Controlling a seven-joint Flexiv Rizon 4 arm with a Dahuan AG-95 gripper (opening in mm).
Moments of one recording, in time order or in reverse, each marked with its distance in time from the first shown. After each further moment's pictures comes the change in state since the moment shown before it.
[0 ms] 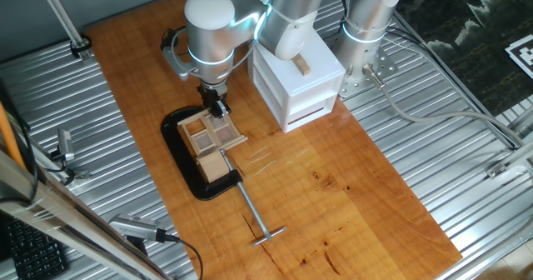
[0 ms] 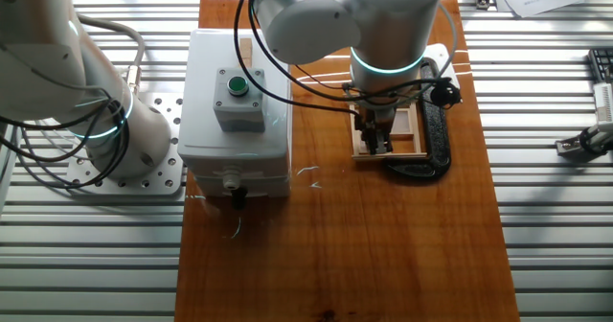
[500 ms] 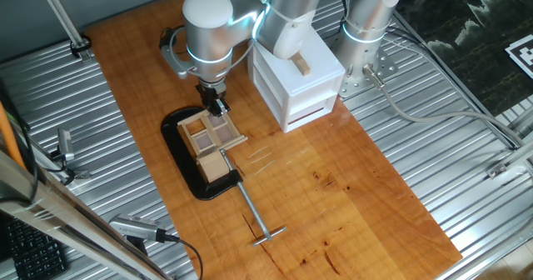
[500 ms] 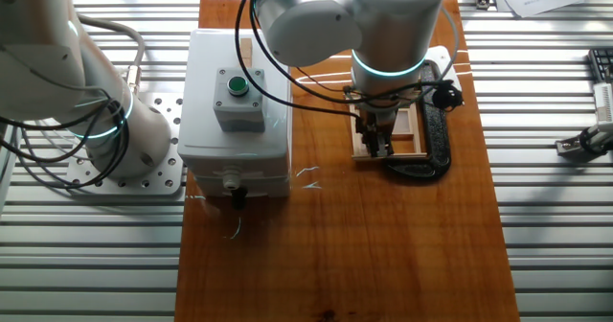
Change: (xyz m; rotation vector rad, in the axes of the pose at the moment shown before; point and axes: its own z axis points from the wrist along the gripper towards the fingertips) arm 0.001 -0.007 0.001 0.002 -0.002 -0.011
